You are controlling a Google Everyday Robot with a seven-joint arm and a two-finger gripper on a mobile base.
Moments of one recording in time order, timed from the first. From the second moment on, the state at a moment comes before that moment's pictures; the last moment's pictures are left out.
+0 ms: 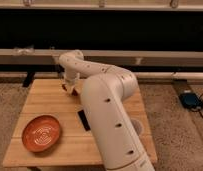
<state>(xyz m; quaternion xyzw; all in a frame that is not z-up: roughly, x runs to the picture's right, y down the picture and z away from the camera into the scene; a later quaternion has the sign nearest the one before) -0.173 -0.001 0.932 -0.34 -0.01 0.25 0.91</state>
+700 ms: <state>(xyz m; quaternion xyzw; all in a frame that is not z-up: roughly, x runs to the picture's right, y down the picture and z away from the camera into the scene) -0.059 -0.016 0.898 -0.34 0.04 0.35 0.87</state>
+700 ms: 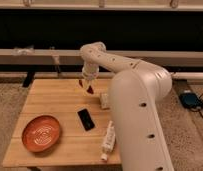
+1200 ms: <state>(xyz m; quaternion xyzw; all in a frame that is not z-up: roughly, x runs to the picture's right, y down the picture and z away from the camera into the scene) -0.010 0.008 0.939 -0.34 0.10 0.41 0.84</state>
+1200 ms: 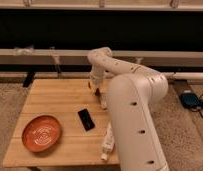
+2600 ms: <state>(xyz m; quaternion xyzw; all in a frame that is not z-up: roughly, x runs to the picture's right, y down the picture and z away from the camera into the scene) 0.042 0.038 0.919 -0.35 0.13 0.44 0.82</state>
